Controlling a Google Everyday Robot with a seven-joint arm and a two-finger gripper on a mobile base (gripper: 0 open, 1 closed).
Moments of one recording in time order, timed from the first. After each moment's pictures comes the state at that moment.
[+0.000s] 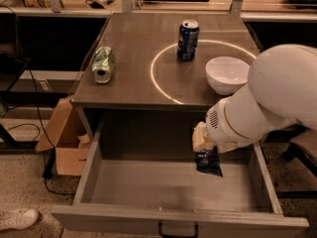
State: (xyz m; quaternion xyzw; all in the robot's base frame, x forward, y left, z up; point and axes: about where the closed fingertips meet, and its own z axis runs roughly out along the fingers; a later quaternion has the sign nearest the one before) arm 0.425 -0.102 0.815 -0.02 0.98 0.16 0.14
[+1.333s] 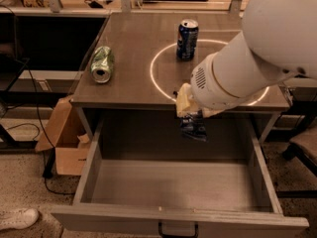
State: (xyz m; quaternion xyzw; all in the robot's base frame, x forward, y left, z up) arm 0.456 -0.061 0.895 -0.07 0.96 0.18 0.20
